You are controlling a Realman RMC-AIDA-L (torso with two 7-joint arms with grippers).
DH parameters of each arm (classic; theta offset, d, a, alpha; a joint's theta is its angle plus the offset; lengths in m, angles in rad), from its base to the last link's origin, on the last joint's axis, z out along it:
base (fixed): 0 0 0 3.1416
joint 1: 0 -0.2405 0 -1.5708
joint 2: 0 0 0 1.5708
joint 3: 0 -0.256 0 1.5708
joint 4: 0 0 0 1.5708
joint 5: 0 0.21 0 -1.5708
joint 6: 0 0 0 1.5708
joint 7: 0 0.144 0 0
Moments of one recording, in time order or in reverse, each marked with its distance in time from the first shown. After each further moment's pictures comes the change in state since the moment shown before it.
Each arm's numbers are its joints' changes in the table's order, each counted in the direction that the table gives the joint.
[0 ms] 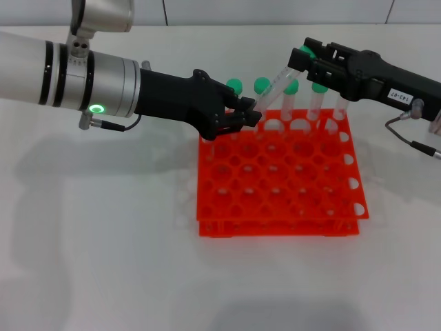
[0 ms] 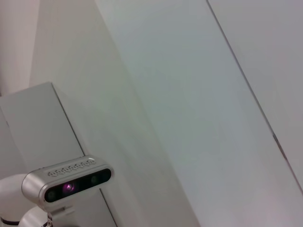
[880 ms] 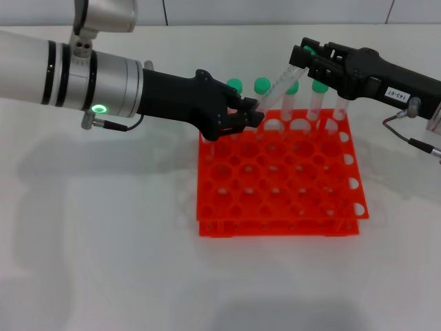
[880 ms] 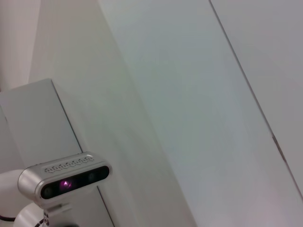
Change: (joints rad) left arm 0.002 0.004 -0.004 0.005 0.000 0.000 0.000; right arm -0.007 0.000 0.008 -0.001 0.005 0.014 -0.020
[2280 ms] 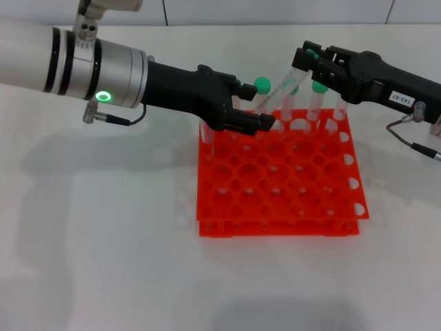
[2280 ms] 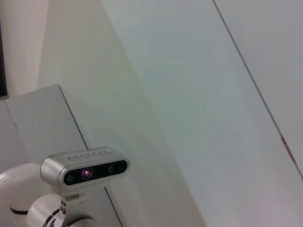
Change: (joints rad) left arm 0.000 0.003 -0.047 0.080 0.003 0.001 -0.194; right arm 0.007 0.004 0.001 0.012 0.011 -0.039 0.003
